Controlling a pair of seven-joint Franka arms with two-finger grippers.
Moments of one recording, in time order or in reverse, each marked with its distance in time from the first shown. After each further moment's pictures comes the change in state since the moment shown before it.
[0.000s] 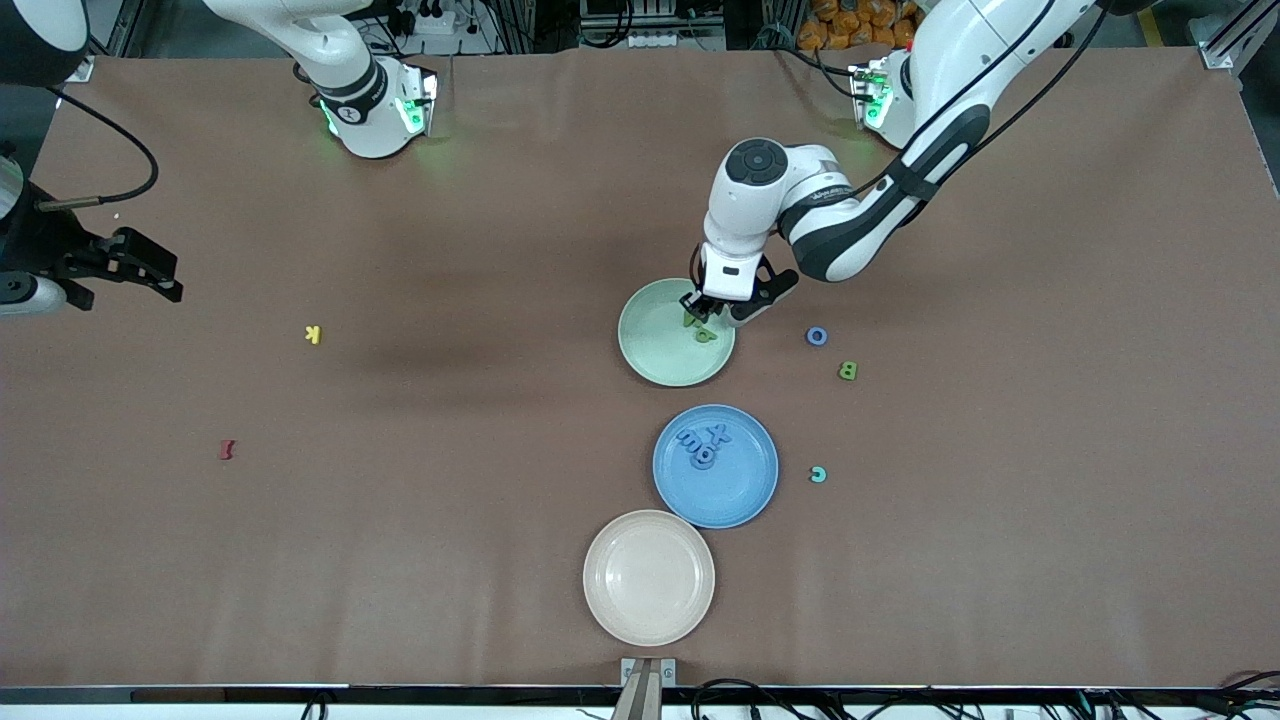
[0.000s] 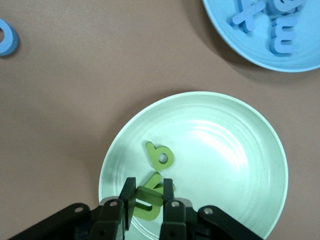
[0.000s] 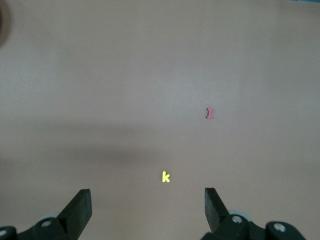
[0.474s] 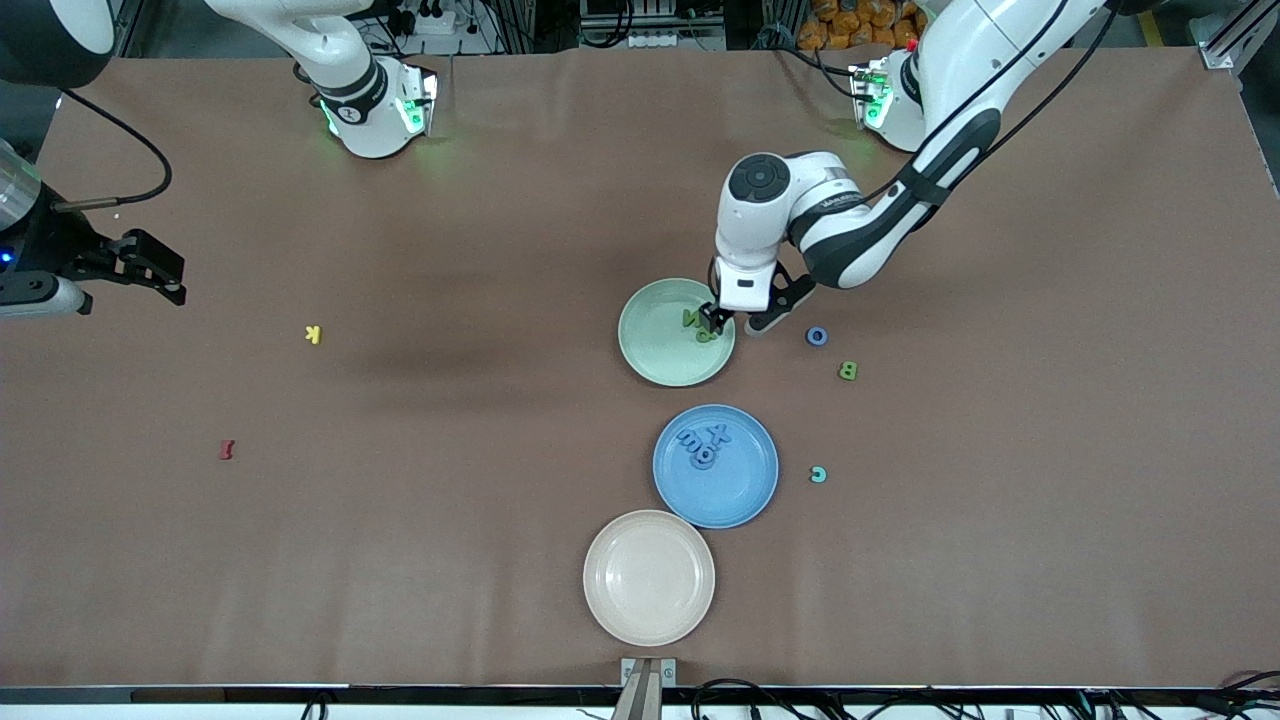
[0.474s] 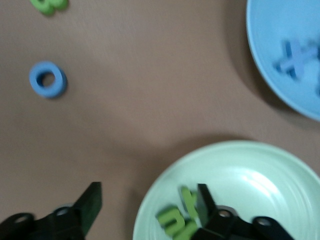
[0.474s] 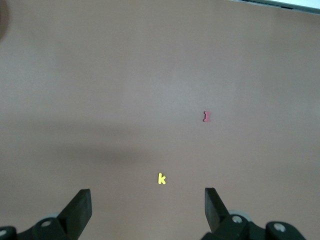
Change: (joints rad) left arm 0.036 -0.002 0.013 0.005 0.000 -0.107 0.011; right arm -0.021 0.000 0.048 0.001 -0.035 0.009 0.000
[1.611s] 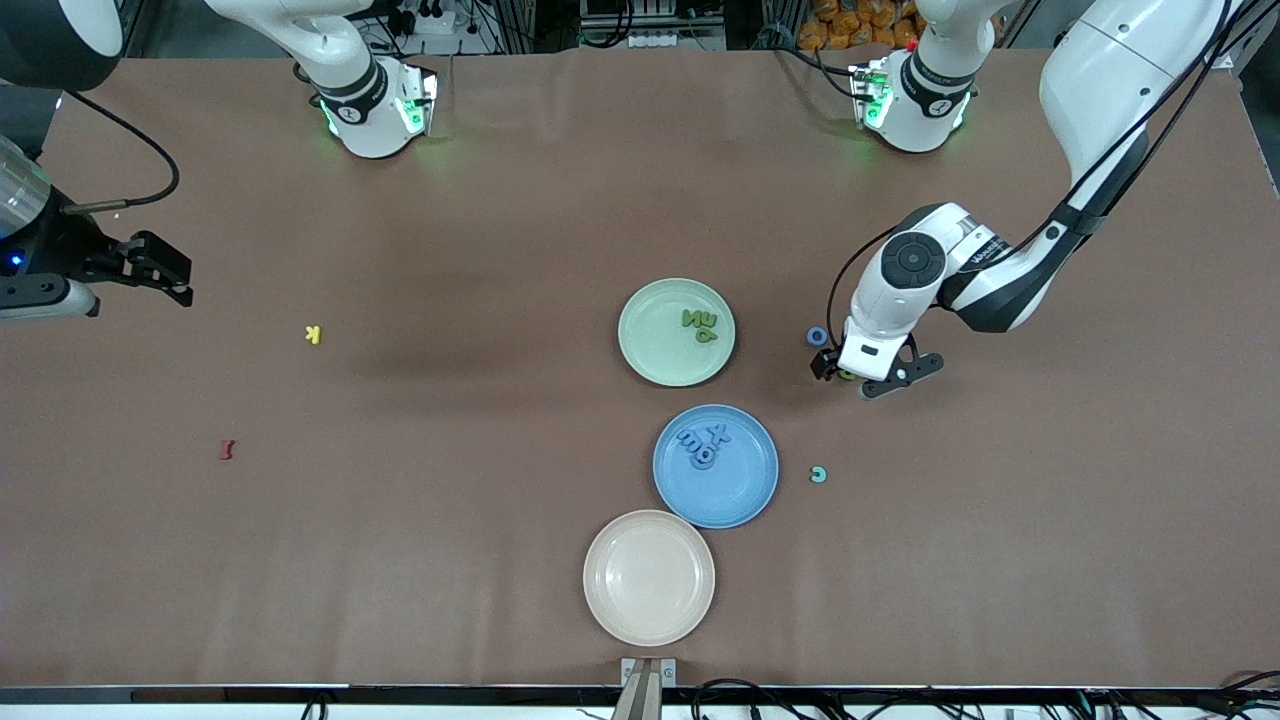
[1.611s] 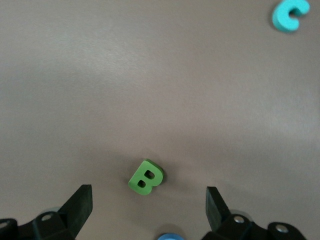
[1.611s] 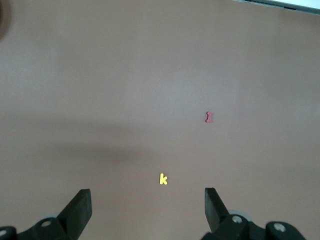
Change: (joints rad) left arm 0.350 -0.007 0.006 -0.045 0.002 -0.012 0.685; right arm 0.001 0.005 0.010 0.000 0.000 0.002 0.000
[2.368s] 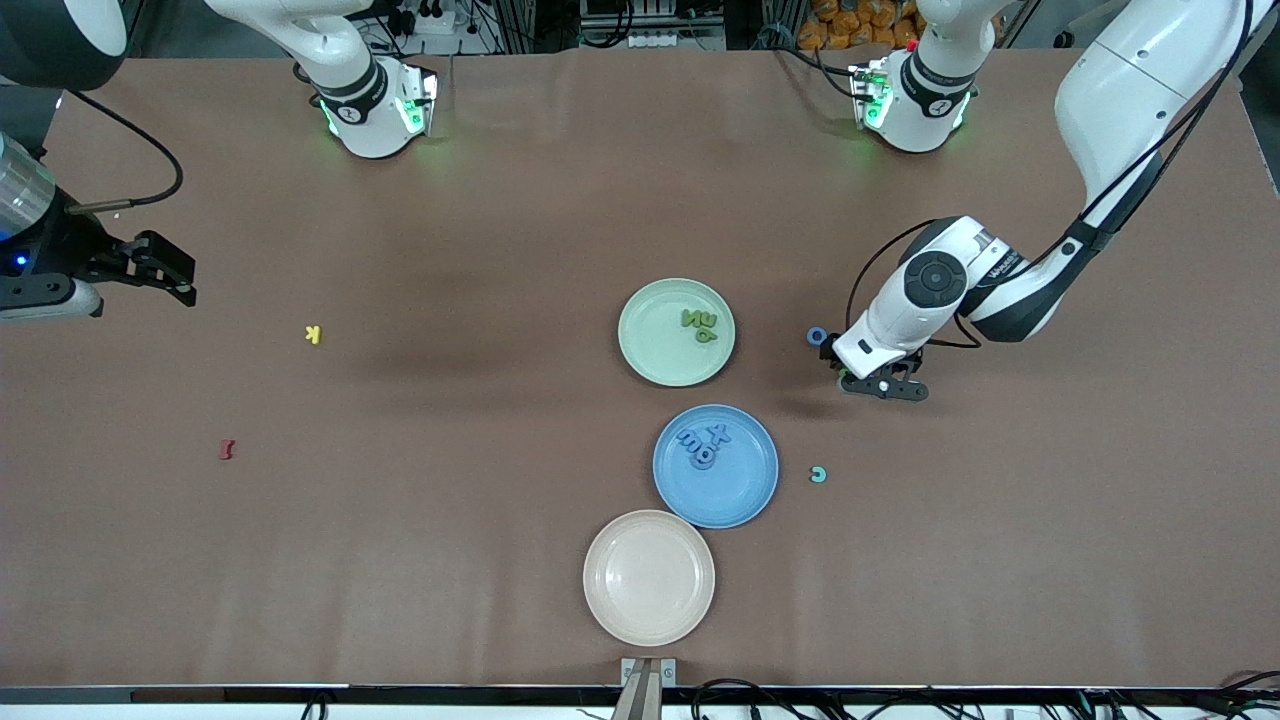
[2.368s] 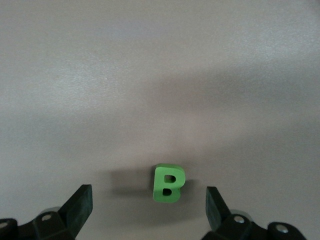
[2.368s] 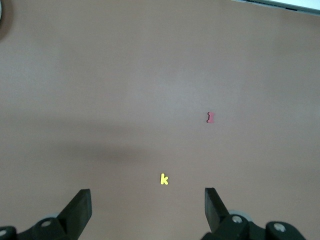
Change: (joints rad) left arm 0.060 0.058 0.000 0.002 0.000 0.006 0.580; right arm 0.002 0.000 0.004 0.000 0.000 0.000 0.000
